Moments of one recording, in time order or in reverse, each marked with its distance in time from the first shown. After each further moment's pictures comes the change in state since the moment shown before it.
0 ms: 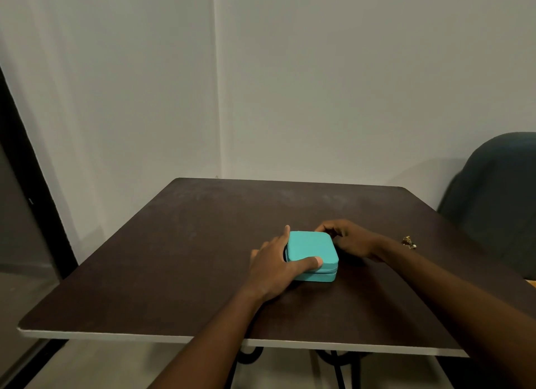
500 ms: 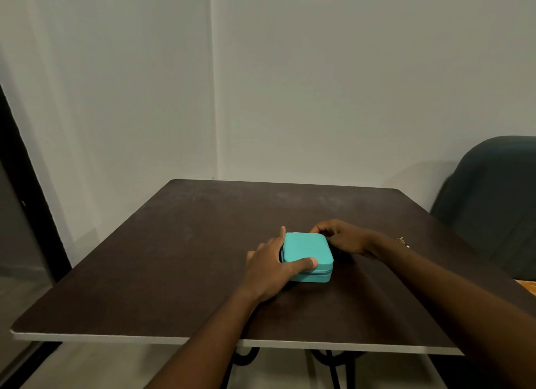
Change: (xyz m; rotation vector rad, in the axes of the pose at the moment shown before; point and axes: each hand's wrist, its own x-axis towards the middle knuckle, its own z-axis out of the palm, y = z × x) left_hand 0.002 -0.001 0.001 0.000 -0.004 0.005; right_hand 0.006 -0.005 -0.005 -0.009 -0.069 0.084
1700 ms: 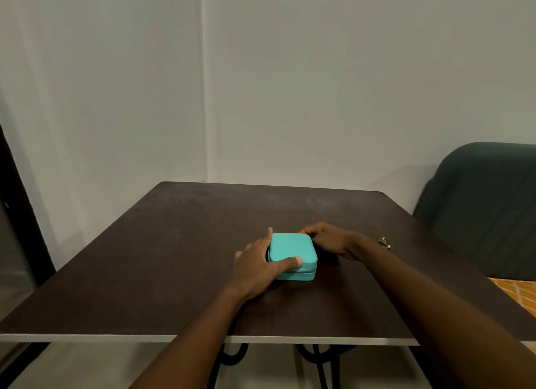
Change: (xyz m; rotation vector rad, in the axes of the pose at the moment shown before) left_hand -0.002 0.002 -0.001 0.012 0.013 0.013; right_hand -0.009 -0.011 0.006 0.089 0.032 0.130
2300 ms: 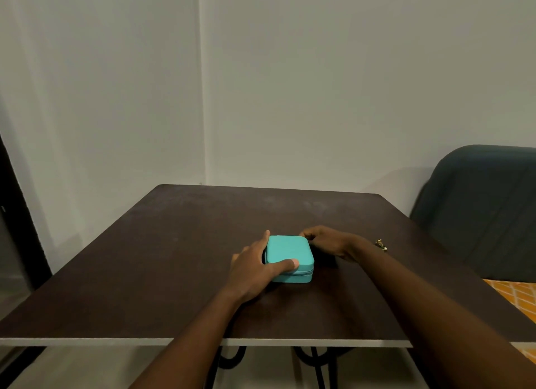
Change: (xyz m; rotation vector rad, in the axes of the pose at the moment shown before) left_hand -0.003 0.003 -0.002 -0.037 -0.006 -0.025; right_hand -0.006 -0.001 -0.001 -0.035 0.021 -0.008
